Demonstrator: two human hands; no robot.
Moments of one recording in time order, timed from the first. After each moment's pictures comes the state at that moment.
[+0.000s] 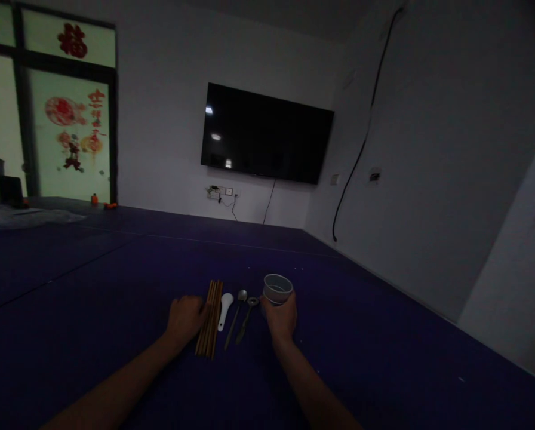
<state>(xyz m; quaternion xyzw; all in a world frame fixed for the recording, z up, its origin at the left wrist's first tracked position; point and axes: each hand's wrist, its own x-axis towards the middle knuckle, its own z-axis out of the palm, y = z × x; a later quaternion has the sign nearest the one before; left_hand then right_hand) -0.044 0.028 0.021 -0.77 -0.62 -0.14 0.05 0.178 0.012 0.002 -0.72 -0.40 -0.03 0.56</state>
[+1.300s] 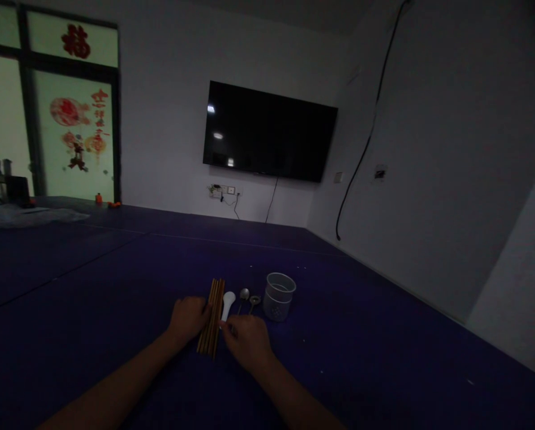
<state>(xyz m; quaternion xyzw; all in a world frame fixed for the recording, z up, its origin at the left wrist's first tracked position) -0.043 0.027 0.022 -0.78 -0.61 -0.11 0.03 0.110 -0.035 0.023 -0.58 -0.79 -0.05 0.19</state>
